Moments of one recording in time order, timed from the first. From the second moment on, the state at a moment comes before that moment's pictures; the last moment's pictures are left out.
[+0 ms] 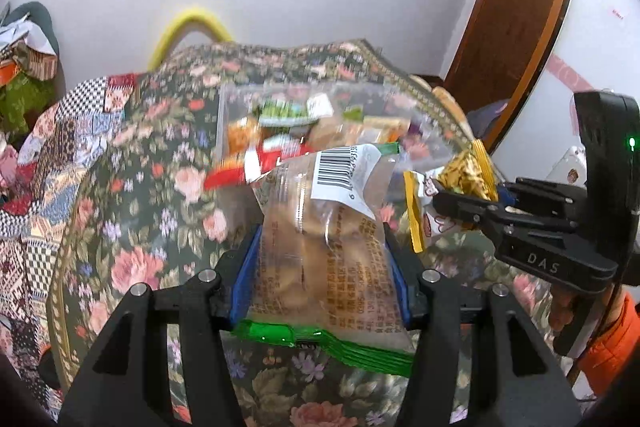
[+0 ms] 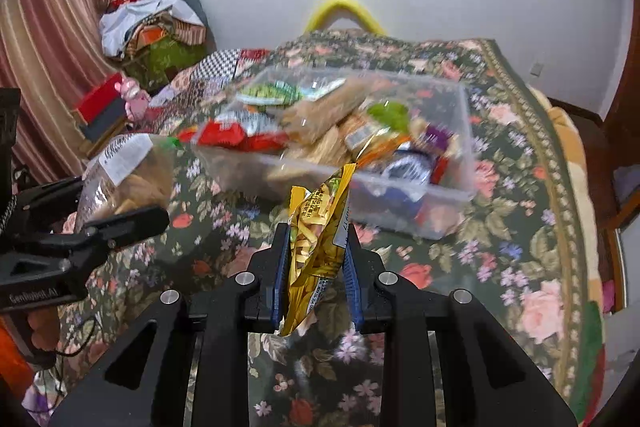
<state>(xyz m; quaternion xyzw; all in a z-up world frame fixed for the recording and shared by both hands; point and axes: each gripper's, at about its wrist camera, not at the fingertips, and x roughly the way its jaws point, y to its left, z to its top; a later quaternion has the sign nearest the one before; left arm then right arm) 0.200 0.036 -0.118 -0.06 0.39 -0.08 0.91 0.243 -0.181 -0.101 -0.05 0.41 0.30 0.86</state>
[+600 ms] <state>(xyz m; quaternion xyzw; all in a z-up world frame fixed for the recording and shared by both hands) 0.297 0.024 -0.080 -0.08 0.36 -0.07 0.93 0.309 -0.194 -0.059 -0.02 0.35 0.27 0.90</state>
